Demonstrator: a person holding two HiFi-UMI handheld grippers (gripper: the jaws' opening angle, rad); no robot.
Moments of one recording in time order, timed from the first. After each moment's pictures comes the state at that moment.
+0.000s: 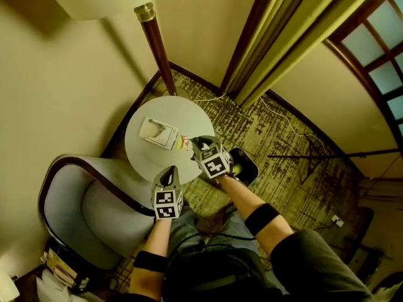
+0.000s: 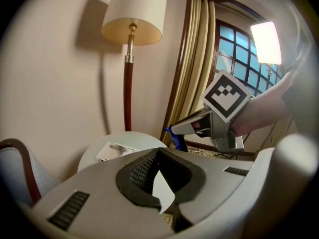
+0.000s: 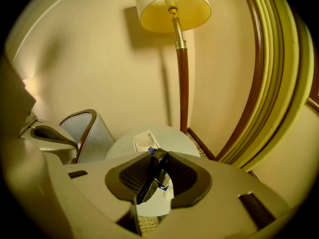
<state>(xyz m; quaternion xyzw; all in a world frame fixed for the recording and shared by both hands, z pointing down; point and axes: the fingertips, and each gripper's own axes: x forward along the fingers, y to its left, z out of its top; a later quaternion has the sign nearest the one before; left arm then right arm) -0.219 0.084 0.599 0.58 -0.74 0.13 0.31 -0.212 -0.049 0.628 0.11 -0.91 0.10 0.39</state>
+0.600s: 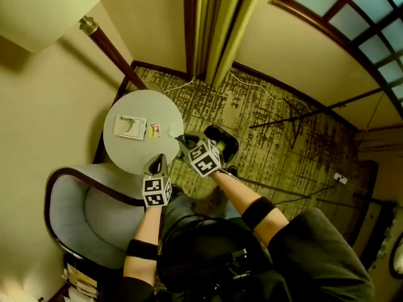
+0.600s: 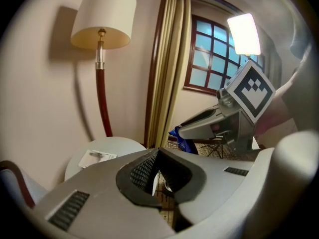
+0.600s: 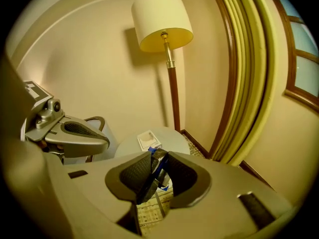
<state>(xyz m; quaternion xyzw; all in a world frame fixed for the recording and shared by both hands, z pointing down) -0.130 0.065 0.562 0.65 -0.69 0.18 0.28 -0.091 -0.023 0.569 0.13 -0.92 0.12 0.35</state>
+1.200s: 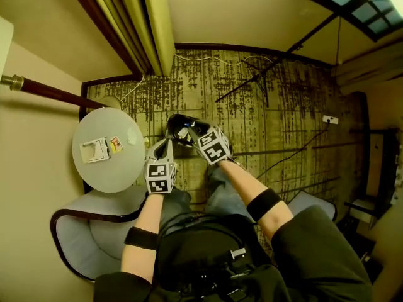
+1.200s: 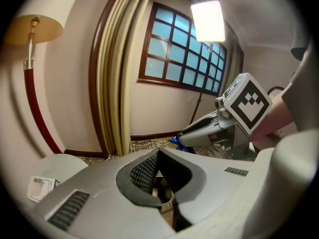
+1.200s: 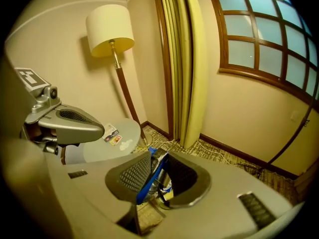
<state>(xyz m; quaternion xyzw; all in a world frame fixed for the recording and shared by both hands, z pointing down) 0.074 -0.045 0.590 0.79 -0.52 0.22 0.25 0.159 -0.103 0.615 0.34 -0.85 0.20 0.35</state>
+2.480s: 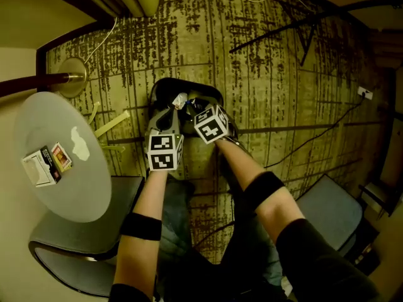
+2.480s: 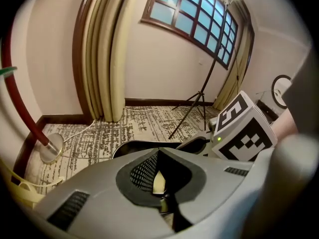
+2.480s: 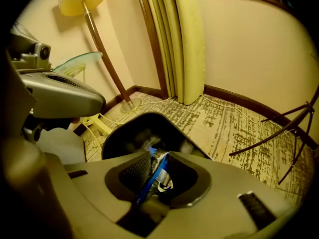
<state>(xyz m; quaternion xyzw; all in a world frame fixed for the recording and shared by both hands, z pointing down) 0.115 -0.118 1.014 0.77 -0.47 0.29 0.32 0.174 -0.130 1.093 0.32 -0.80 0.29 0.42</state>
